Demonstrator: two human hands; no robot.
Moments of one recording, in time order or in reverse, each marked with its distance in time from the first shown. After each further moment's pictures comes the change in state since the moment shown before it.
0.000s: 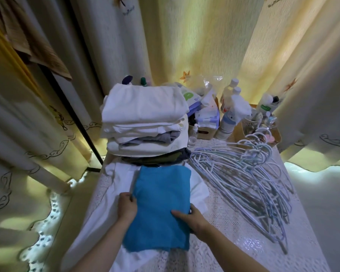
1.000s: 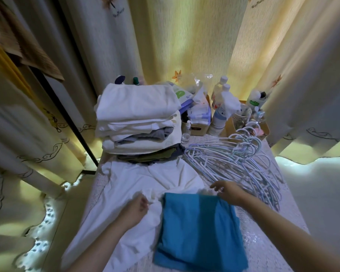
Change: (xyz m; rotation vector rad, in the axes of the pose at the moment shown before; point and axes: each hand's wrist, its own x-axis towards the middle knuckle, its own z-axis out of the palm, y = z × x) left_hand -0.037 0.007 -0.013 0.325 -0.469 0.270; right_hand -0.027 -0.061 -0.125 -1.163 0.157 -0.215
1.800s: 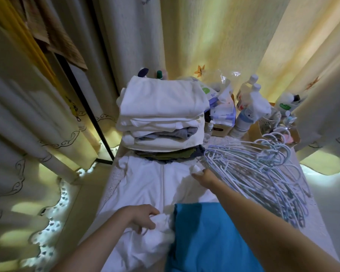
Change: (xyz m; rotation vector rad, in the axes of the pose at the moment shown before) left_hand 0.017 -0.022 -0.031 0.207 -0.634 -0.084; right_hand 0.103 -0.109 0.037 0.443 0.072 0.259
